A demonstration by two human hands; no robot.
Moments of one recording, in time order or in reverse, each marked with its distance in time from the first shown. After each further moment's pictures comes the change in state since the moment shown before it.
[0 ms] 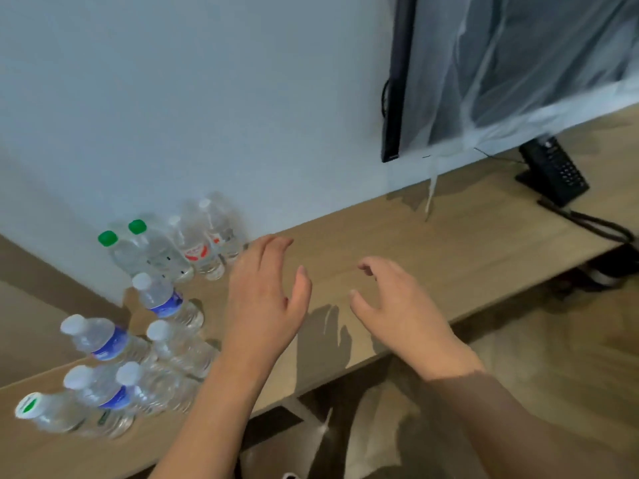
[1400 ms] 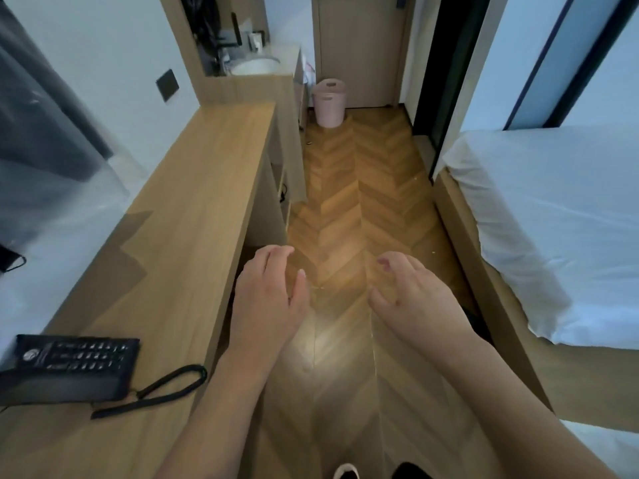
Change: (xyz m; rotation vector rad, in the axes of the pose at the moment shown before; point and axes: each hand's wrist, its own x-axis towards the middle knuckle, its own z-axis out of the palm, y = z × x) left_hand 0.121 0.747 0.496 -0.462 -0.571 0.896; right_hand -0.176 0.605 -0.462 -0.155 0.687 1.062
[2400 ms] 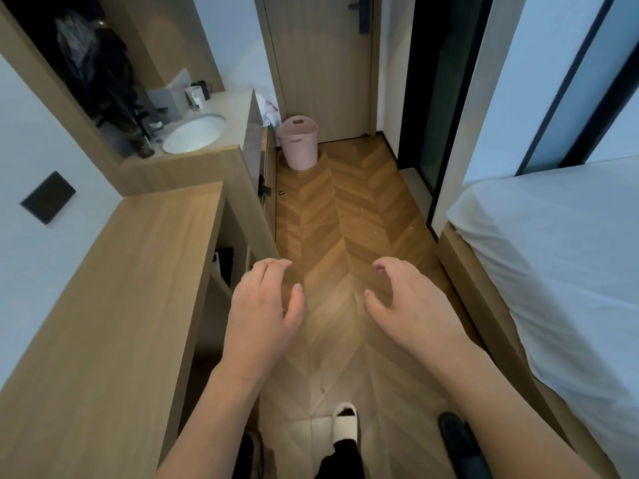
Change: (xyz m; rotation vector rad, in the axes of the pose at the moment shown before) left_hand 0.554 -0.016 0.229 0.031 -0.086 0.135; right_hand 0.567 0.121 -0.044 0.089 0.096 0.075
